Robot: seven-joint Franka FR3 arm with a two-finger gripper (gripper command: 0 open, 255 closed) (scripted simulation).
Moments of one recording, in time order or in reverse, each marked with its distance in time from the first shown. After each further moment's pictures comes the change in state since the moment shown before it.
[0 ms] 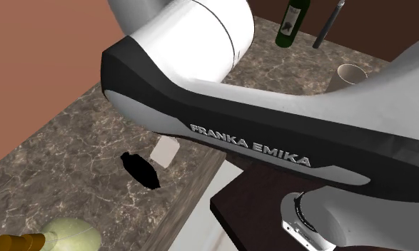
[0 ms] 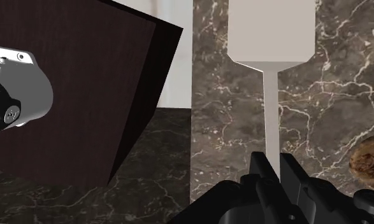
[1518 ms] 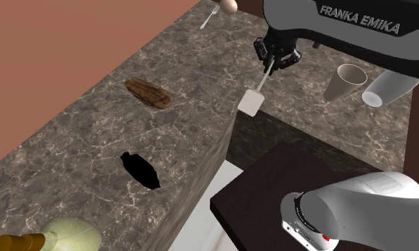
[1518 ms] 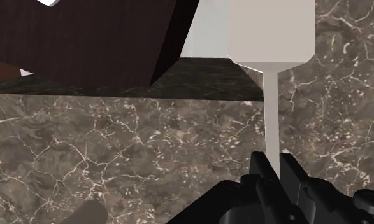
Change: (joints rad) arm -0.155 -0.156 -0.464 -0.208 -0.113 0.034 -0.583
